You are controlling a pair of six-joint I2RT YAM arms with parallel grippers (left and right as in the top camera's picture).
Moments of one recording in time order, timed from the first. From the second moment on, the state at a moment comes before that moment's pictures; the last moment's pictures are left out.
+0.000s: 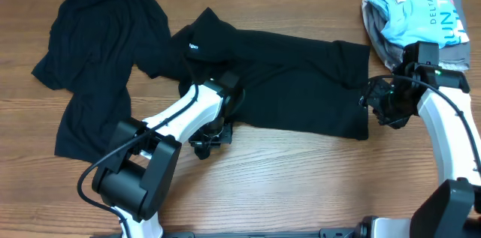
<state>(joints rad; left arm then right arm) -0.51 1.91 1.20 -1.05 -0.04 -0.55 -0.18 1.55 1.16 -1.01 -0.17 0.41</state>
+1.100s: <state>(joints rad) -0.42 1.91 1.20 -0.99 -0.04 -0.54 -0.18 1.58 0.81 -0.66 -0.06 0.58</state>
